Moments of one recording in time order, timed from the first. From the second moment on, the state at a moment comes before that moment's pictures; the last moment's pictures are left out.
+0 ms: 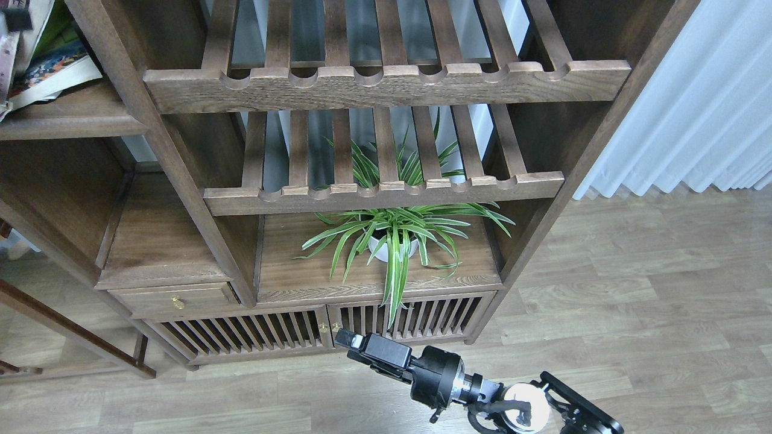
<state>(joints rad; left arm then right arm) -1.22 1.36 -0.33 -1.32 -0.12 -0.49 0.49 0.08 0.01 0.87 1.00 0.08 0.58 -0.49</state>
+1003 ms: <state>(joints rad) -0.96 1.23 0.10 -1.27 -0.29 -0.49 0.35 0.08 0.02 0.89 0.97 0.08 0.58 -0.49</state>
